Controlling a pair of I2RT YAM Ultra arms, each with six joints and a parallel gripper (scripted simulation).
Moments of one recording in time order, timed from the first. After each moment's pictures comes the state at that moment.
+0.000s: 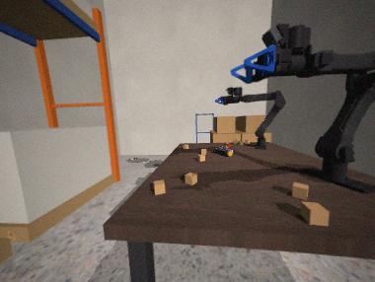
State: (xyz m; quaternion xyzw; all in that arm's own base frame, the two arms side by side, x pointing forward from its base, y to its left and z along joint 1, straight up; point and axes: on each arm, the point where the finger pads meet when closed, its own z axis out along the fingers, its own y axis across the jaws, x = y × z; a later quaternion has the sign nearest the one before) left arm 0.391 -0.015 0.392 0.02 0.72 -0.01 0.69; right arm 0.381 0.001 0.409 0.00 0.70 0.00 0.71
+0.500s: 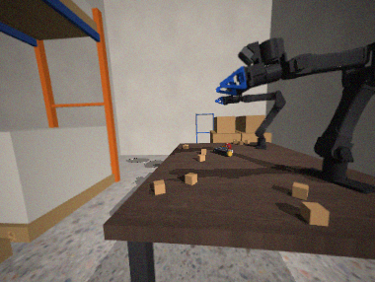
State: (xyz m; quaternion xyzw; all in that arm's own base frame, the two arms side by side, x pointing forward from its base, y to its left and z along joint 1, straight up) left arm 0.416 -0.093 0.354 0.10 0.77 -0.07 0.62; right arm 0.381 0.001 0.409 0.00 0.70 0.00 0.71
